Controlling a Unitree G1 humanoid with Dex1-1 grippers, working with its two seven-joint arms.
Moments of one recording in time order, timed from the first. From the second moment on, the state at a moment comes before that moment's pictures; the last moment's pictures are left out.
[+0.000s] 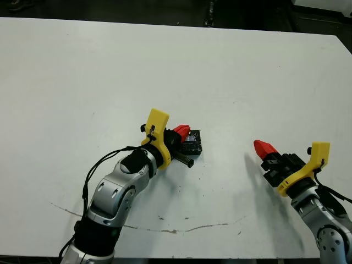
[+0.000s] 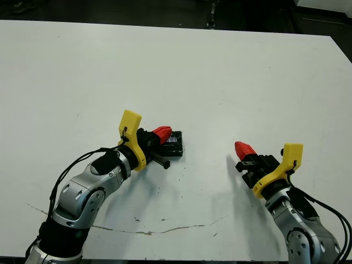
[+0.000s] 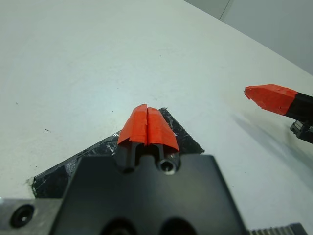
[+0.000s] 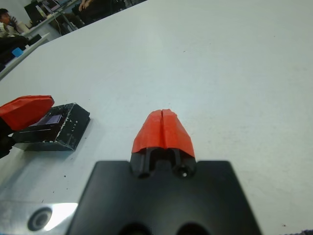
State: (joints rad) left arm -0.27 0.07 -0.24 -0.21 -0.27 0.69 -0.22; right arm 0.09 -0.31 -0.23 -0.33 0.64 0.56 0.30
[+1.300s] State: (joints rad) left arm 0.08 0.08 0.07 -0.14 -0.10 -0.34 -0.10; right arm 0.04 -0.19 -0.21 -0.41 0.64 0.43 0.20
